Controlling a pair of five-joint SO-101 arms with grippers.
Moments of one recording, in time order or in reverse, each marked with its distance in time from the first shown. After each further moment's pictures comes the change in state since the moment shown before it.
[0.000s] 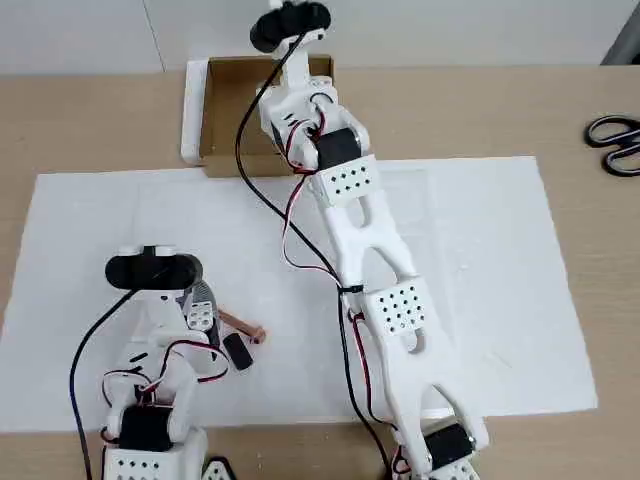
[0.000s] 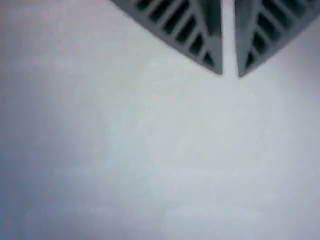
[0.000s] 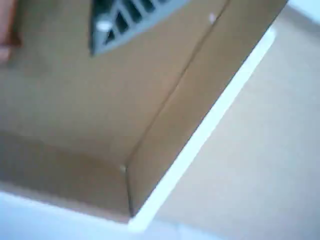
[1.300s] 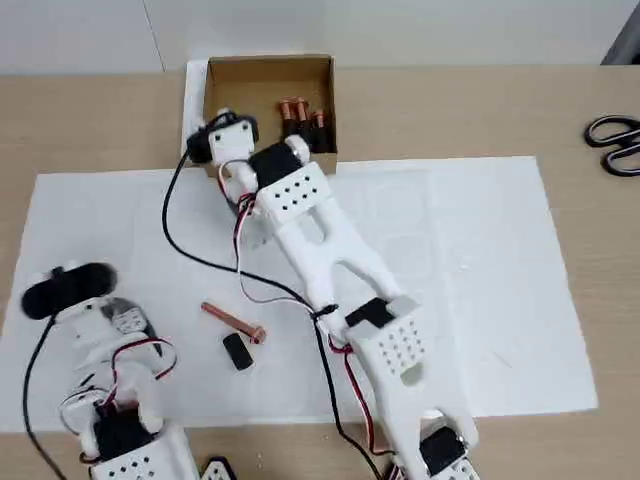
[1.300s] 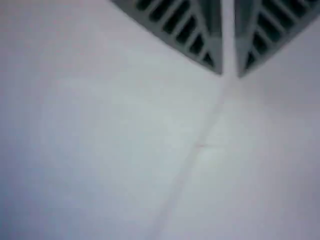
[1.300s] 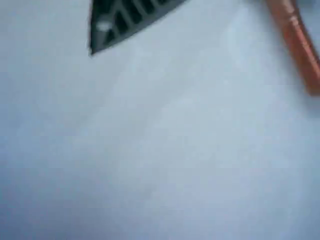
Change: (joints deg) left arm -27.9 0.0 0.0 3.7 0.0; right arm -13.1 -25.8 40.5 38.9 5.0
